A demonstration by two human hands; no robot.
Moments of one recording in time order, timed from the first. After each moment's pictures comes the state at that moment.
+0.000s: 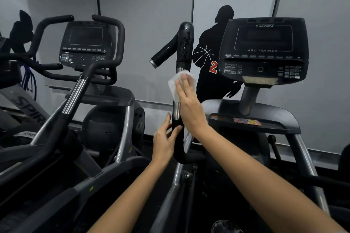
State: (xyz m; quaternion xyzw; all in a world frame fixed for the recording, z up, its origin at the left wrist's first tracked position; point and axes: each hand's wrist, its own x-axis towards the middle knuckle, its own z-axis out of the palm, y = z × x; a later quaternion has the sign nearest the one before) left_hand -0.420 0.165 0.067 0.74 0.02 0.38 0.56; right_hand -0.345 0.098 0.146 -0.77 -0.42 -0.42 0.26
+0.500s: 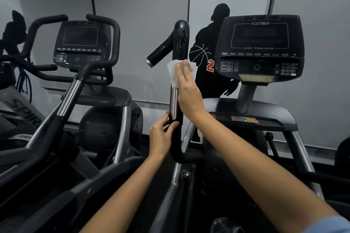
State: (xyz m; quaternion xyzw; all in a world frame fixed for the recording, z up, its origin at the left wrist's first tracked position) left_hand -0.408 0.171 0.080 0.74 0.05 0.40 0.54; right_hand -0.334 0.100 0.178 -0.76 -0.40 -0.40 0.31
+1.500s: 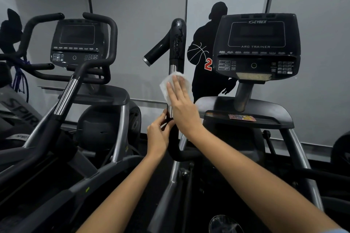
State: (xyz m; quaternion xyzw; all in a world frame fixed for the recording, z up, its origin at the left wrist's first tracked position) left_hand -0.411 0.167 0.080 0.73 0.03 0.41 0.54; right_hand -0.353 0.095 0.137 -0.79 -0.40 -0.43 0.16
